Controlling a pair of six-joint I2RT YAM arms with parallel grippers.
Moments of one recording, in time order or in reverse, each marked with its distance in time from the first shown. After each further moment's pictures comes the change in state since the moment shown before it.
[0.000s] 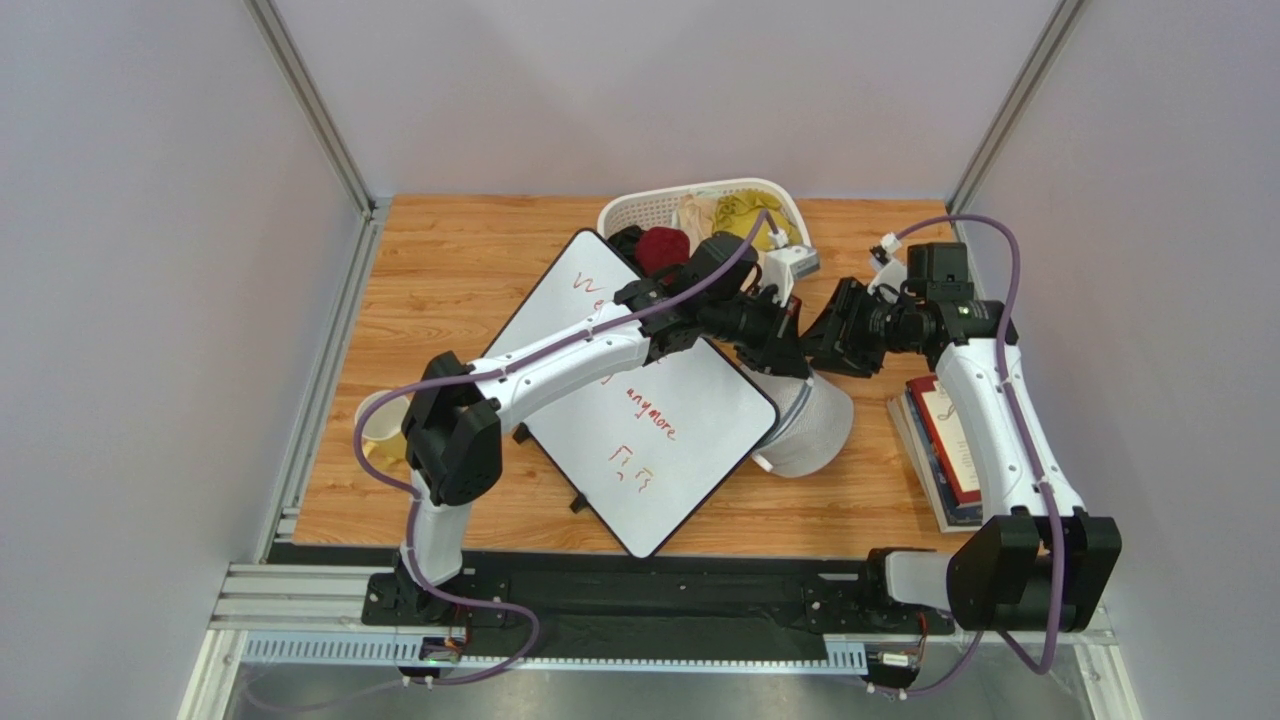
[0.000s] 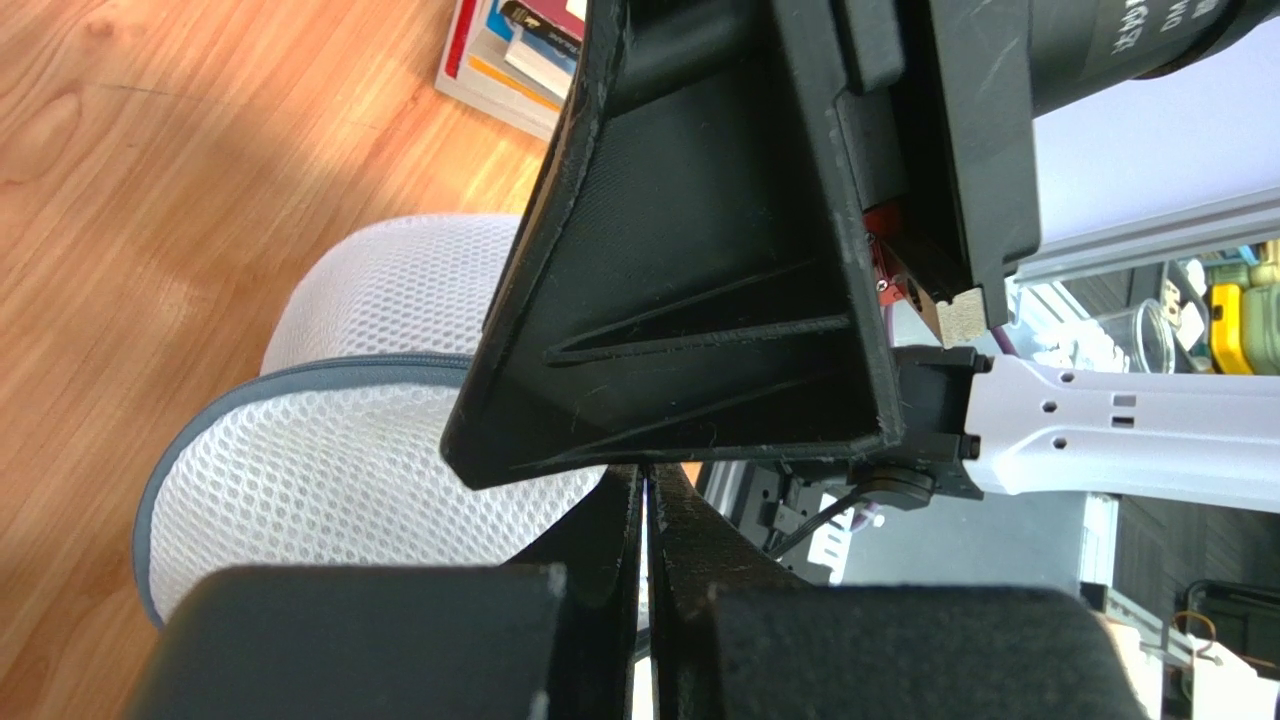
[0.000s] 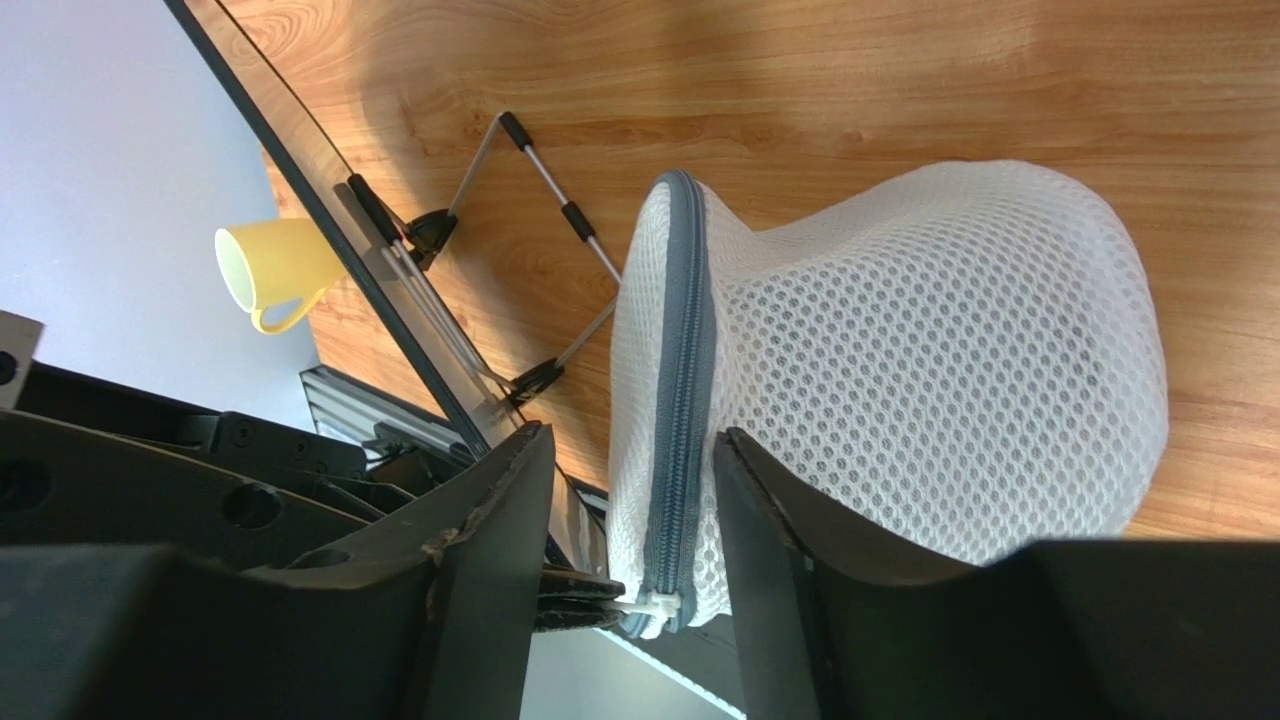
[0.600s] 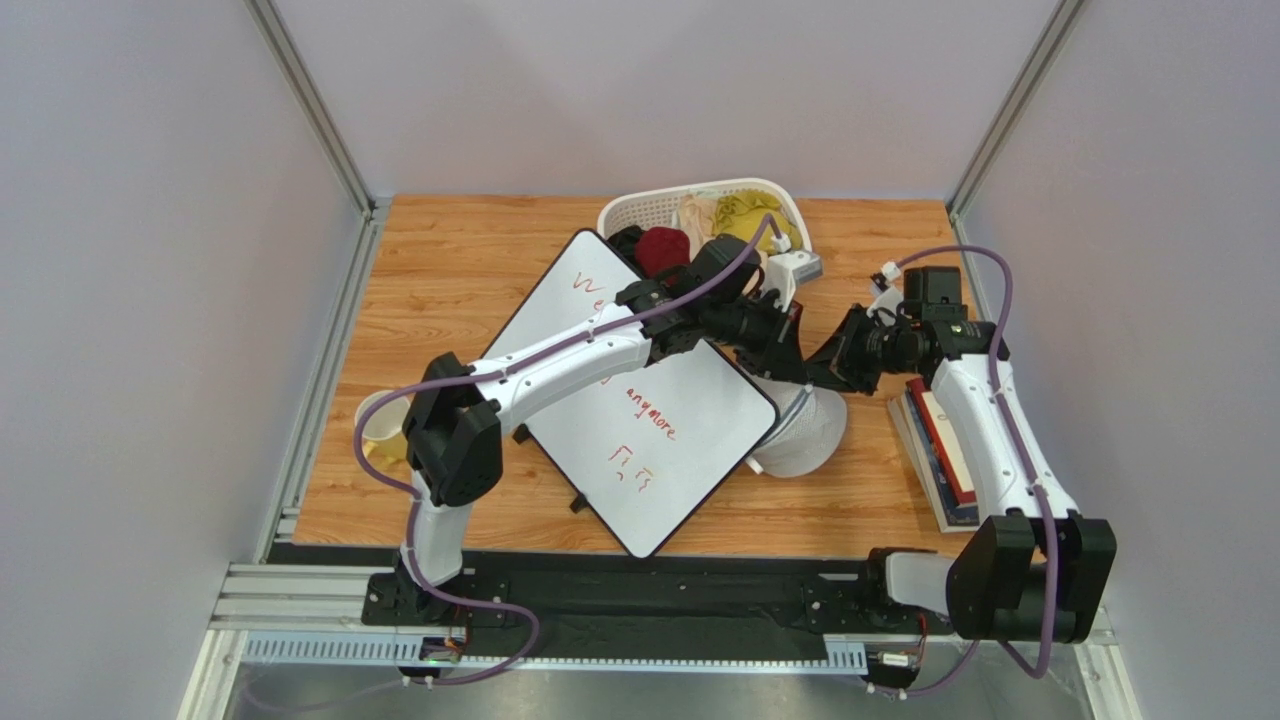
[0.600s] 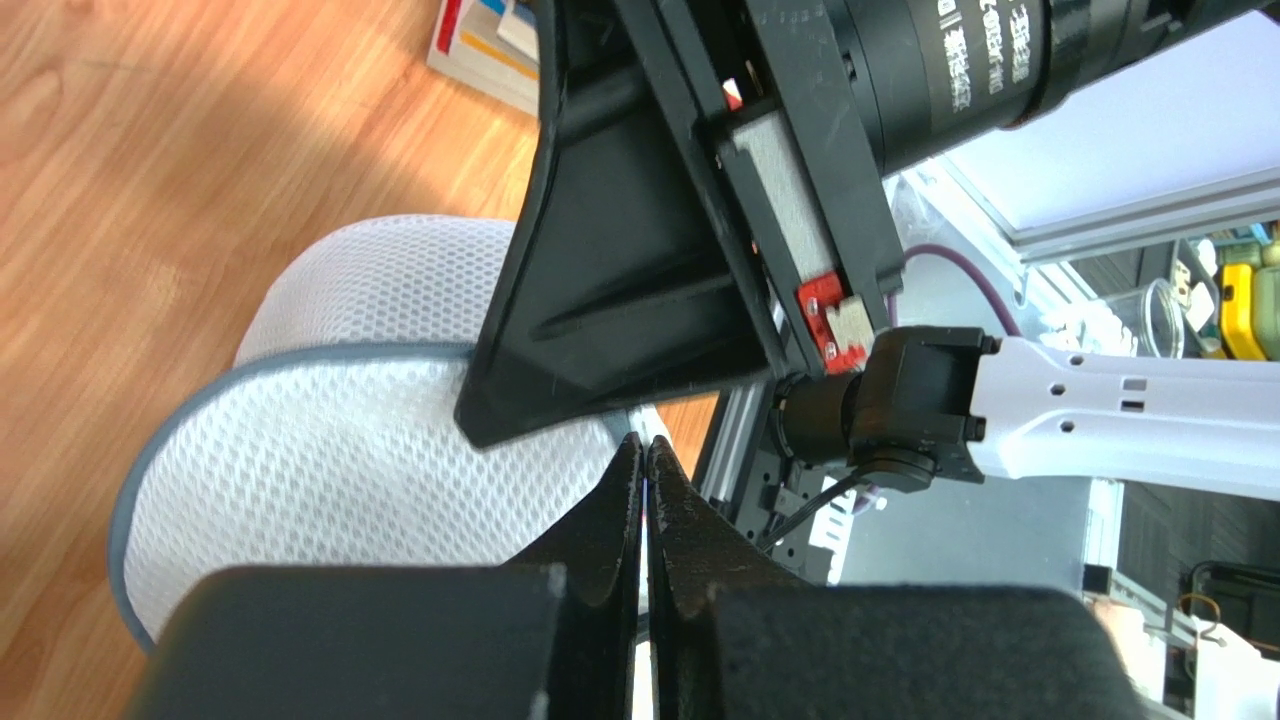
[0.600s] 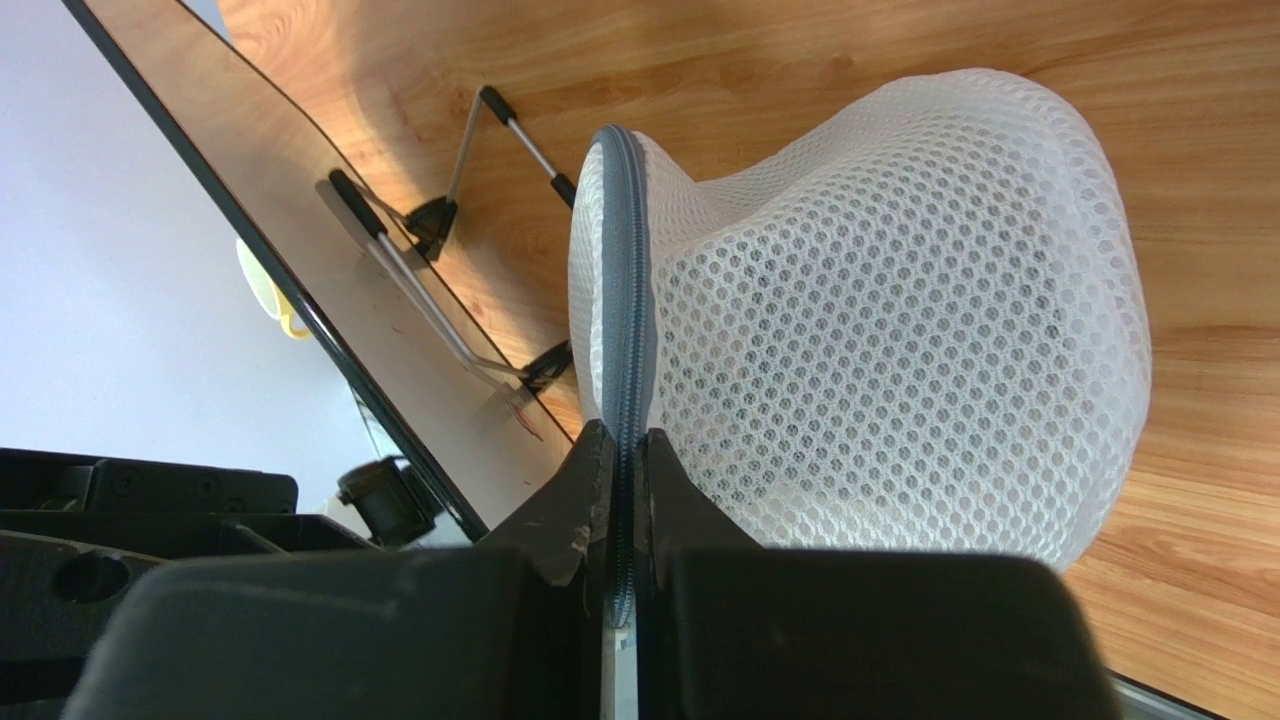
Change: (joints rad) left arm -0.005 0.000 0.006 -0.037 0.000 0.019; right arm -0.017 -0.028 -0.138 0.051 -0.033 0.084
